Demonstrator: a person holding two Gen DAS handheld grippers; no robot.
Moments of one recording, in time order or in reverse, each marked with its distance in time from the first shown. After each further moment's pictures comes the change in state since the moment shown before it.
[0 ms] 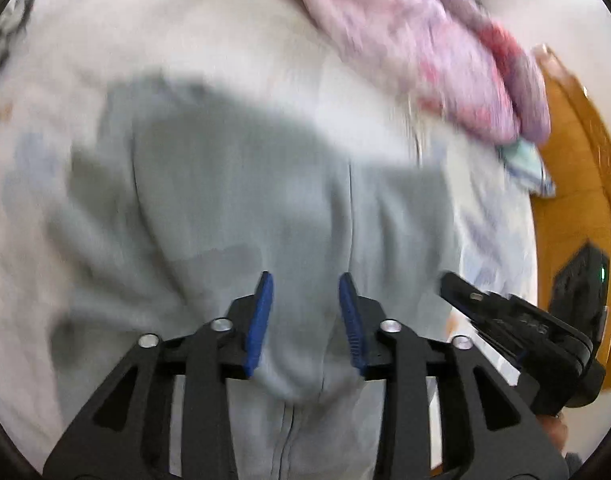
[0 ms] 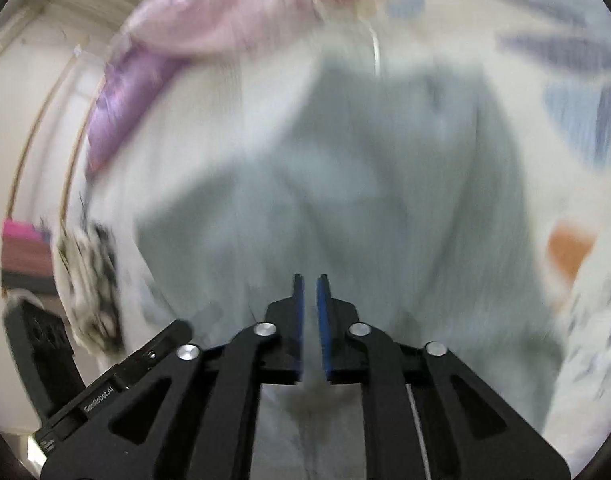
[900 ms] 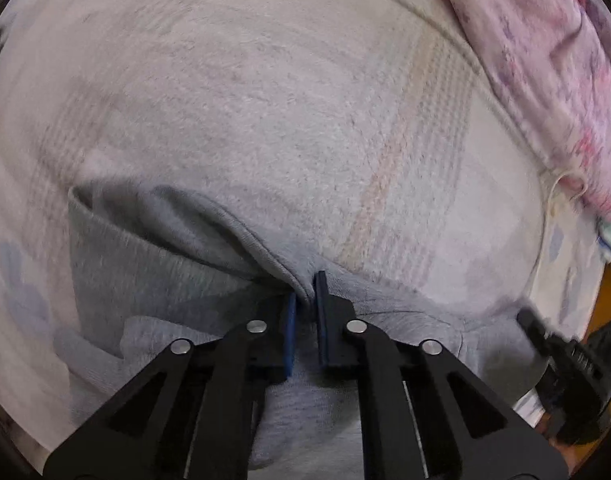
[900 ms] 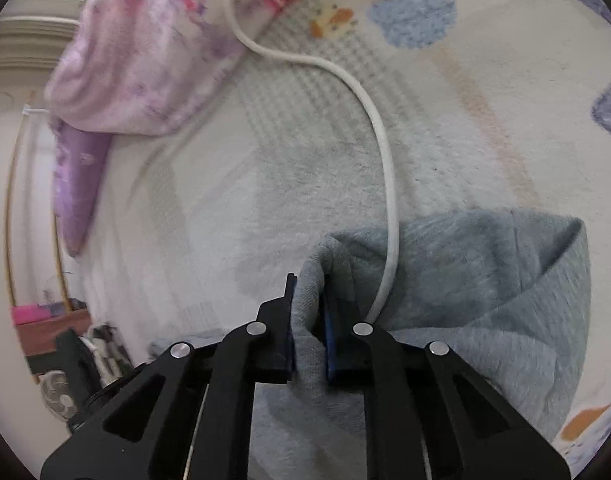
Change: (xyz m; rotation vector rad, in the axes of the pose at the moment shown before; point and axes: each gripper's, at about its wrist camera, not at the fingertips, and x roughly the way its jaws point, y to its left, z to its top) left arm 0.118 0.039 0.132 -0.192 0.238 0.259; right arm 0.098 -0.043 0.119 0.221 0.133 0.024
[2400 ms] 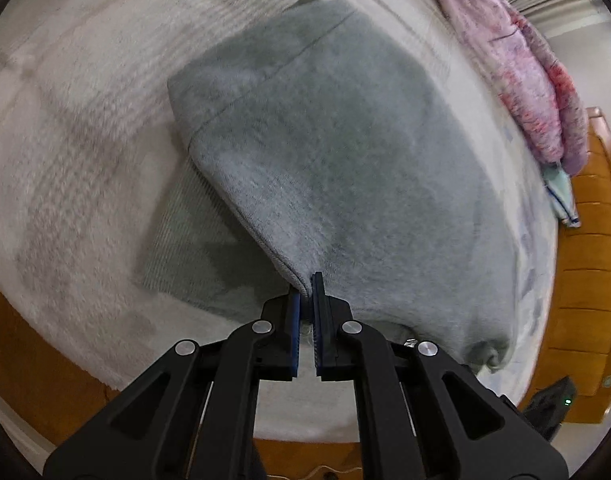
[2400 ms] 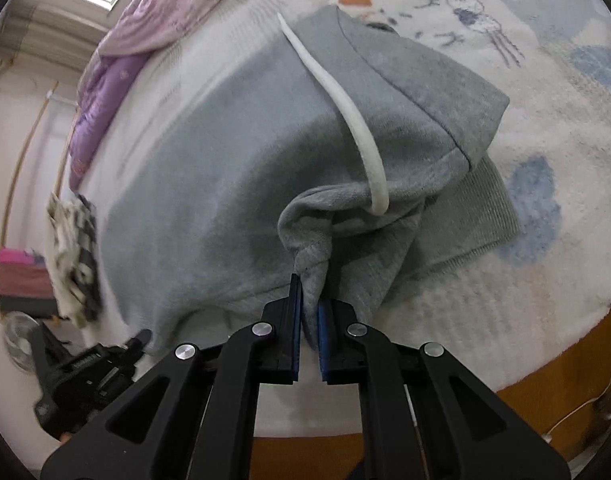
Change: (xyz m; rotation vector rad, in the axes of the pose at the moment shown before) left arm -0.066 0.202 -0.365 -0.080 -0.155 -0.179; right arm -0.102 -0.126 -0.405 -0.074 -0.157 -0.113
